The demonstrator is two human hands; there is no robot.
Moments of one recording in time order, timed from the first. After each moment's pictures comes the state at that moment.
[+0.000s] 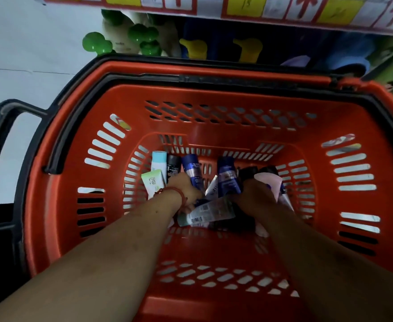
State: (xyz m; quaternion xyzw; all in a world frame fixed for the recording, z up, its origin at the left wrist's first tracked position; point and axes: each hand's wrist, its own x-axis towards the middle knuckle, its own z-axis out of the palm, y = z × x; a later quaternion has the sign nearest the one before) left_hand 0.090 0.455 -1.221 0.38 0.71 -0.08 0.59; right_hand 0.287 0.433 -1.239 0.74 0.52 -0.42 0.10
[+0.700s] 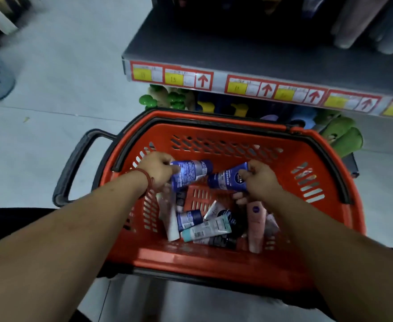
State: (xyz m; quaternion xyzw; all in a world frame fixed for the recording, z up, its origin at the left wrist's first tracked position) left_hand 0.014 0.469 -1.077 0.50 0.71 0.15 0.47; right_hand 0.275 0.458 -1.100 0.73 0.47 -0.46 -0.20
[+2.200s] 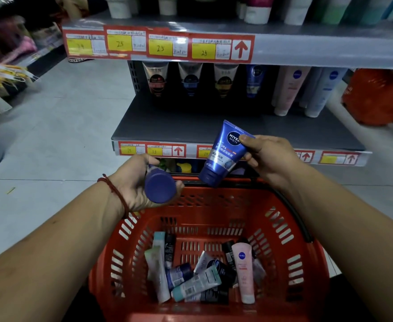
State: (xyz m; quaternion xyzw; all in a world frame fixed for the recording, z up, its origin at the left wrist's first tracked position) left_hand 0.037 0.503 -0.912 0.06 0.52 0.30 0.80; right_hand 0.303 0.521 -0.910 0.55 0.34 -0.55 -0.54
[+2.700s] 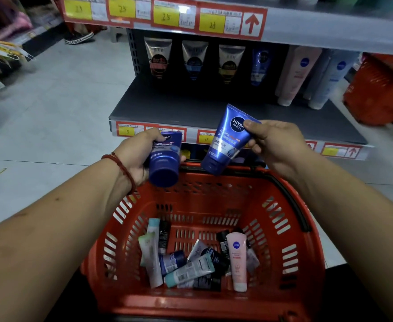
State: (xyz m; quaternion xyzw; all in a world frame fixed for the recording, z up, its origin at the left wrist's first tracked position) left_hand 0.056 0.498 -0.909 0.23 0.54 0.41 0.70; right_hand 0.305 0.514 -0.911 0.57 0.37 -0.52 -0.53
